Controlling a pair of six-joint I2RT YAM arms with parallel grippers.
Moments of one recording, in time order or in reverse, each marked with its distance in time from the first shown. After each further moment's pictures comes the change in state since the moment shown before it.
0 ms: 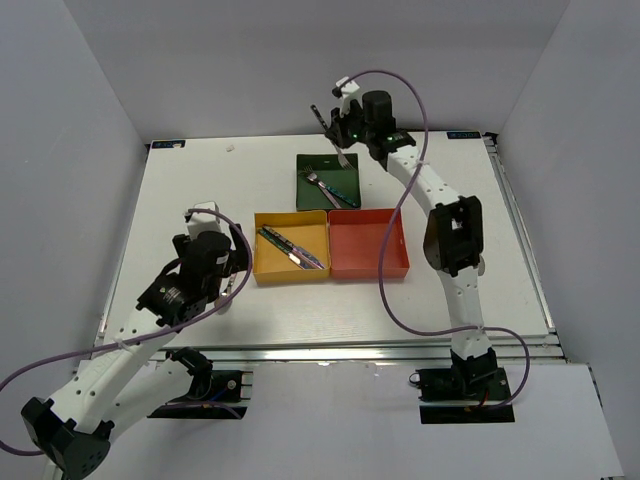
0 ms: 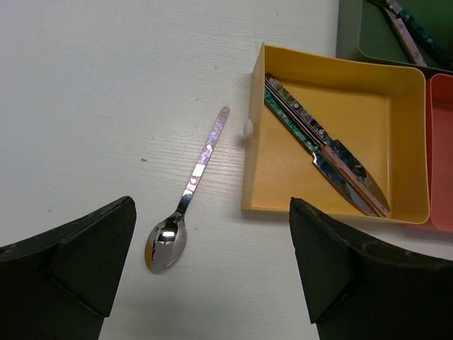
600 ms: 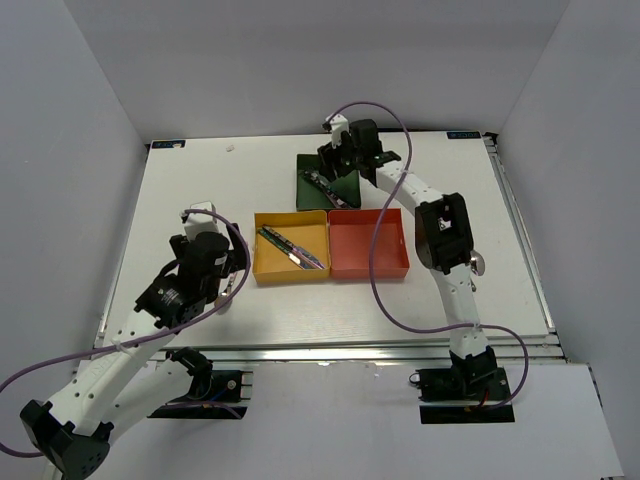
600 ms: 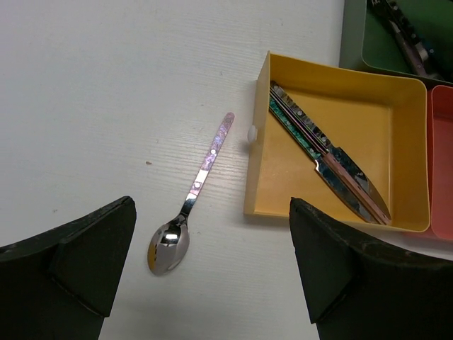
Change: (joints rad) left arm 0.000 -0.006 0.000 -0.001 -0.024 -0.008; right arm 0.026 0.121 -0.138 0.026 0.046 -0.059
